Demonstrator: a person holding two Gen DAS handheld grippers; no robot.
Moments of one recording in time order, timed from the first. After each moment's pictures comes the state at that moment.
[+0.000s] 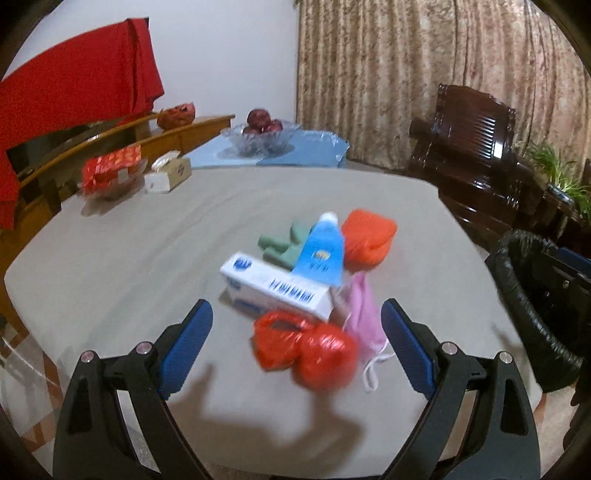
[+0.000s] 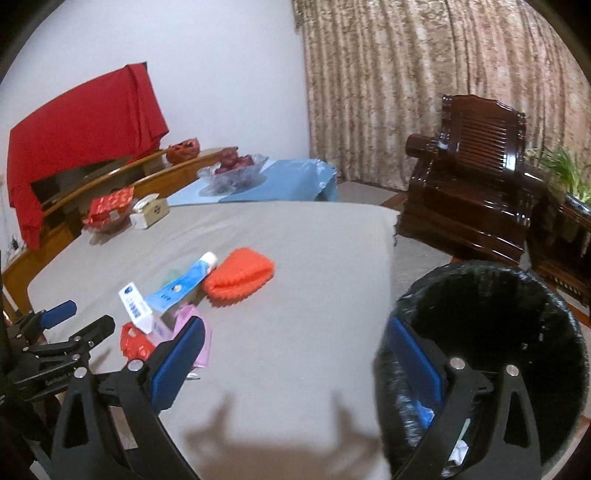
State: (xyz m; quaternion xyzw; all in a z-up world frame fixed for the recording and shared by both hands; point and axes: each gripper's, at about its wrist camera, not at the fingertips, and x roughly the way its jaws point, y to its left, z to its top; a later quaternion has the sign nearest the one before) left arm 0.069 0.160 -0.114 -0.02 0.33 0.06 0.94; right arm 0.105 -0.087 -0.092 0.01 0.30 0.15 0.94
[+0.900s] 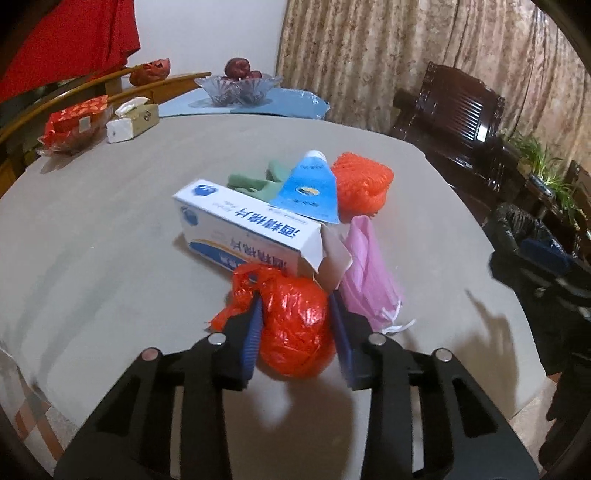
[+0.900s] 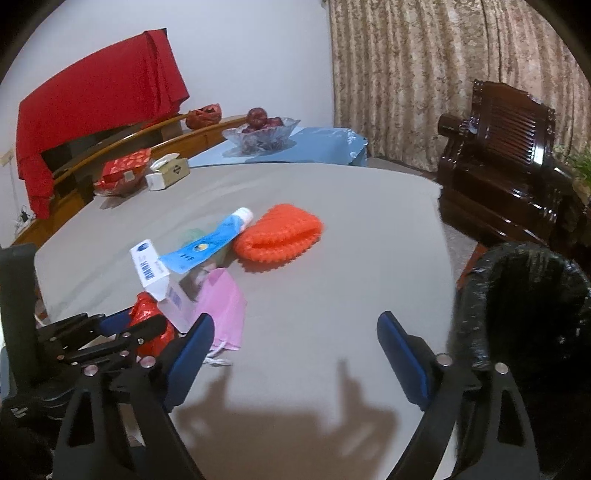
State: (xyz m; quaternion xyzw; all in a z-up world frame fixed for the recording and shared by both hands) left arm 0.096 0.176 -0.173 -0.06 0.38 0.00 0.92; right arm 0.121 -0.028 -0.128 -0.01 0.34 0.19 0.92
